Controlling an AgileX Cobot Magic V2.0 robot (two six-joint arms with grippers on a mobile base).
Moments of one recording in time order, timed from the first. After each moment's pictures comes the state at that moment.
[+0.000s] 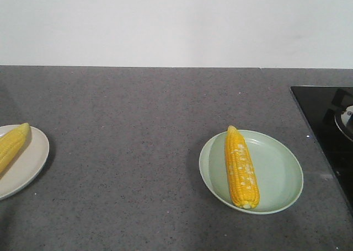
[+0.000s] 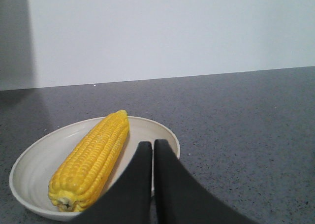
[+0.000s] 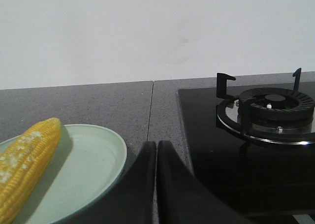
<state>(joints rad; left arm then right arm) -0.04 -0.01 0.03 -0.17 0.08 0.19 -0.04 -0.01 0.03 0.09 0.11 0.03</state>
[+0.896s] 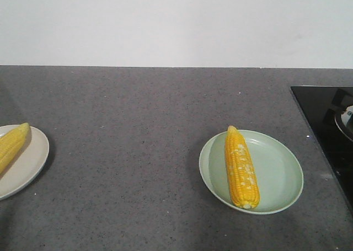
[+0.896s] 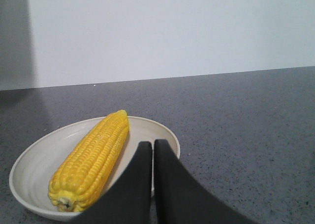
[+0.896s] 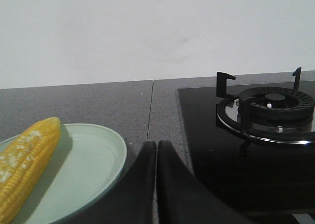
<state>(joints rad) -0.04 -0.01 0.03 -0.17 0.08 0.19 -0.04 -0.01 0.03 0.09 0.11 0.03</state>
